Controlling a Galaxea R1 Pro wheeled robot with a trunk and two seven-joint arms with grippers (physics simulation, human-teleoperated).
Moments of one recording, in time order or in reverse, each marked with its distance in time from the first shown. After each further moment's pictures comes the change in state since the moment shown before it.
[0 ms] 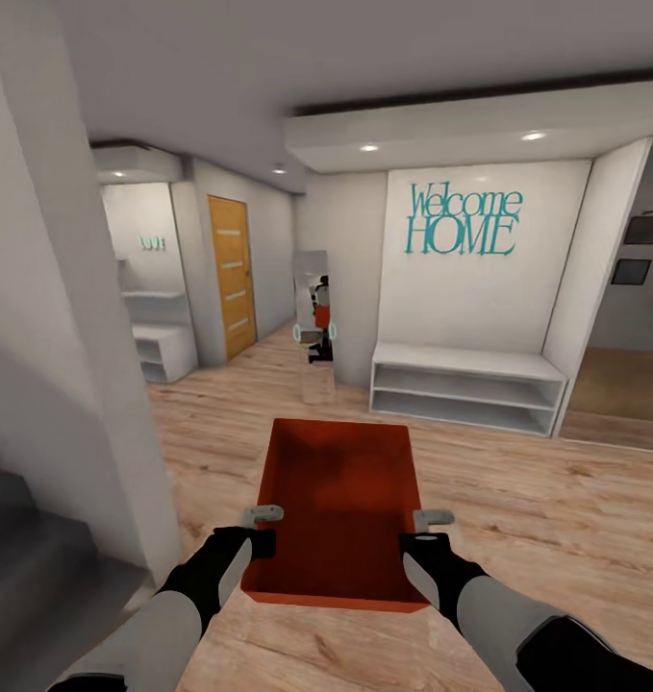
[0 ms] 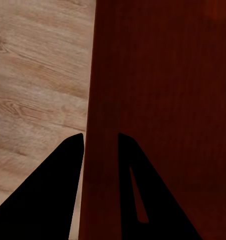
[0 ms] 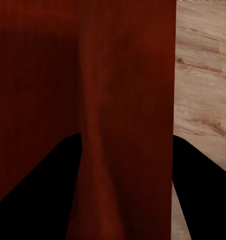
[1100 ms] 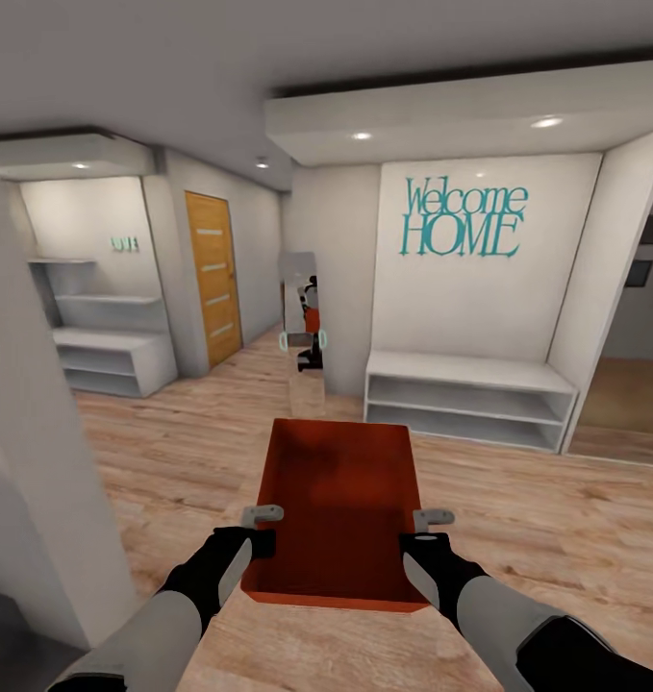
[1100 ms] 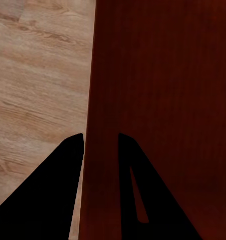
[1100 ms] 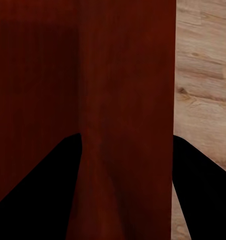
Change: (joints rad) left arm 0.000 0.000 0.000 0.000 0.001 0.000 0.000; right arm 0.000 0.000 0.000 -0.001 0.000 0.000 0.000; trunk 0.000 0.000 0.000
